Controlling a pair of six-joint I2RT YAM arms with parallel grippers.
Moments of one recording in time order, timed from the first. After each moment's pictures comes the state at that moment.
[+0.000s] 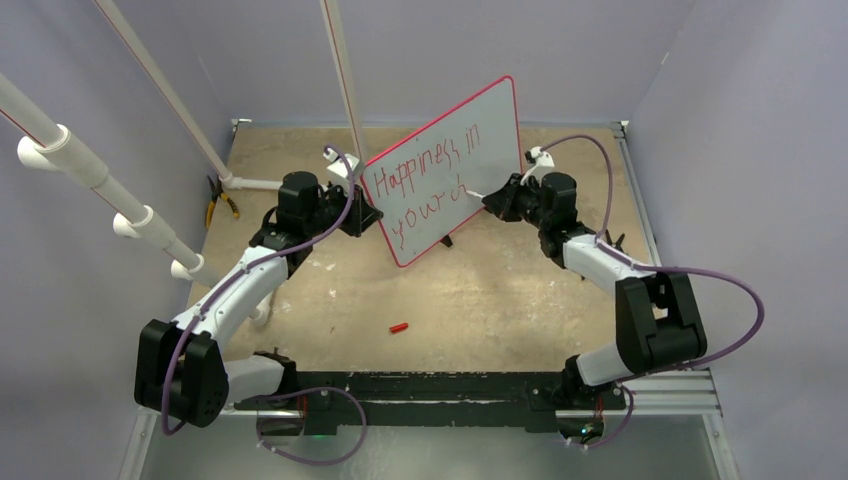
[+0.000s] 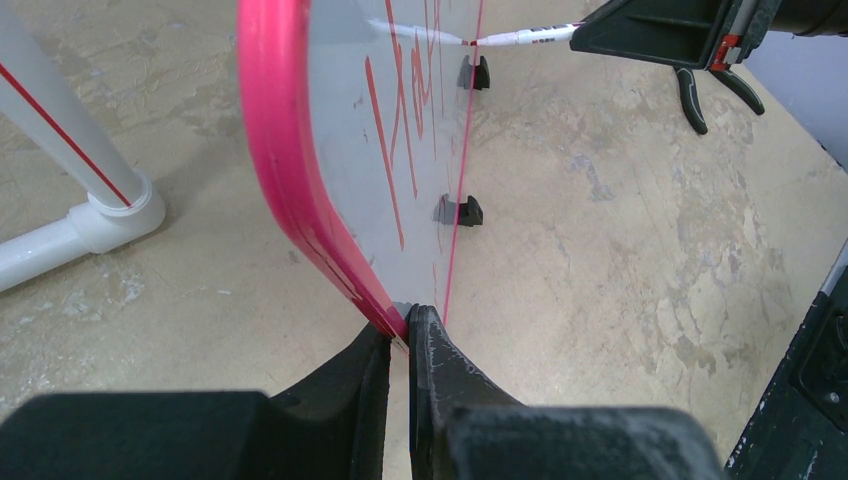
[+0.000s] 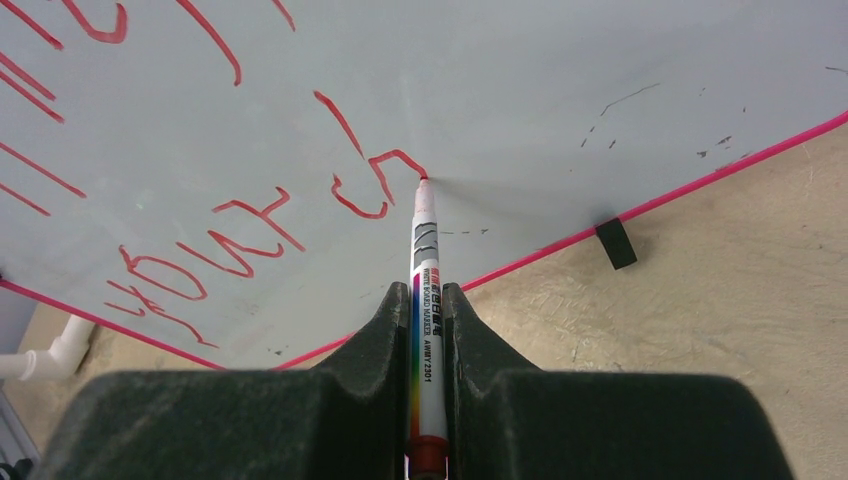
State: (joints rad) left arm -0.31 1.23 0.84 0.00 0.48 -0.09; right arm 0.24 1.48 0.78 0.37 -0.33 0.43
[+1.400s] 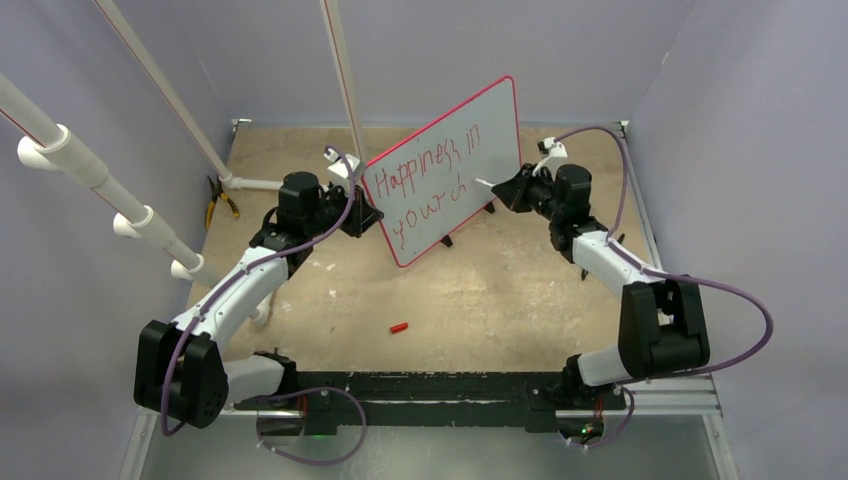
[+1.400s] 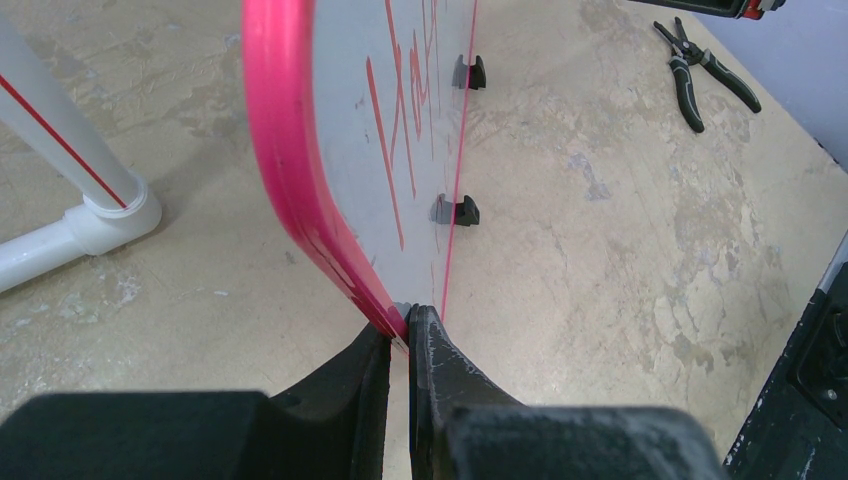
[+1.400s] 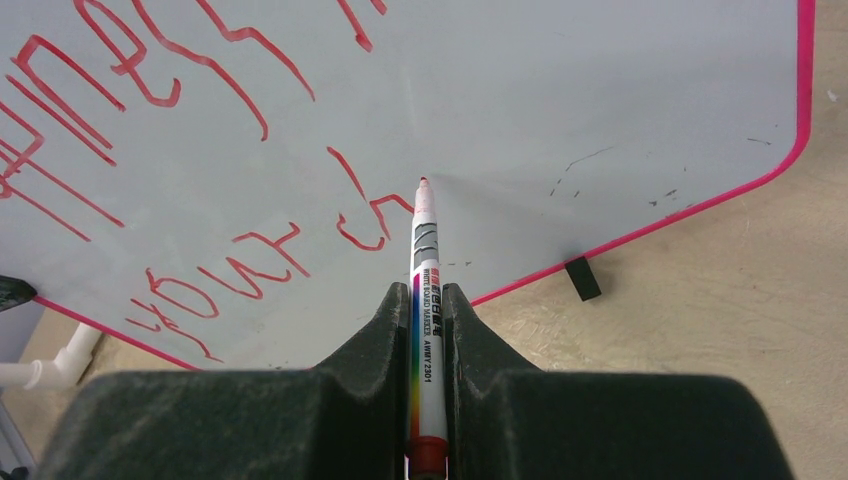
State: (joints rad) left arm -0.31 1.22 0.84 -0.01 0.48 -0.09; right arm 0.16 1.43 0.82 0.34 -0.39 0.40
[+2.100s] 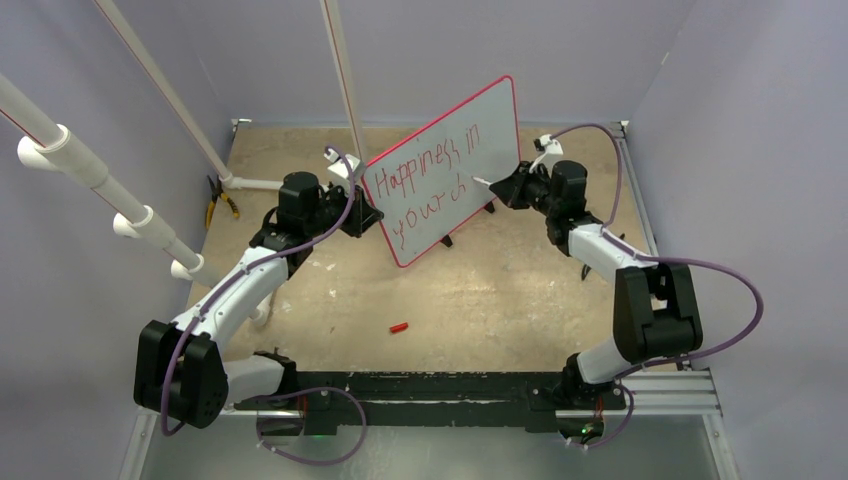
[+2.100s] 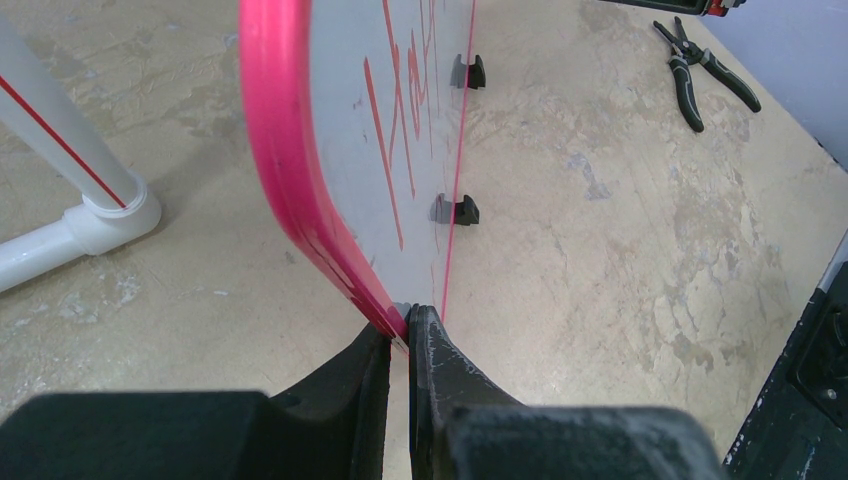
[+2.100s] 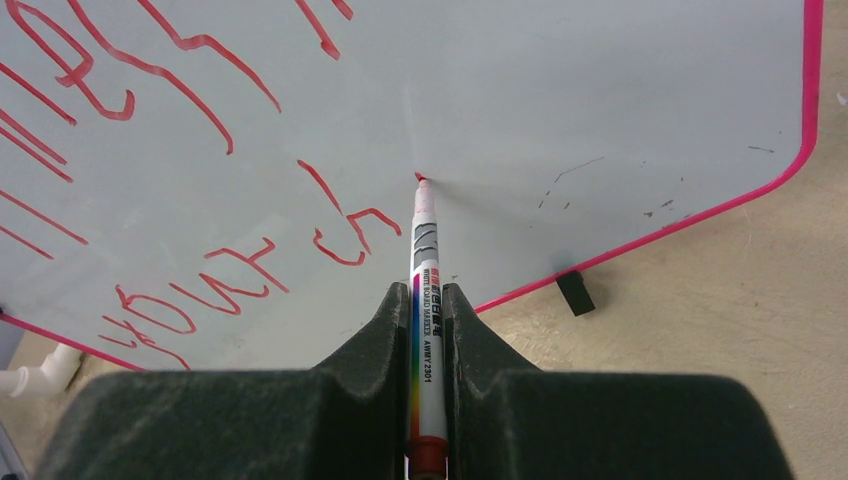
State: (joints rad) left arm -0.32 1.22 0.84 -0.01 0.48 -0.09; right arm 0.16 1.52 0.86 0.37 -0.39 0.40
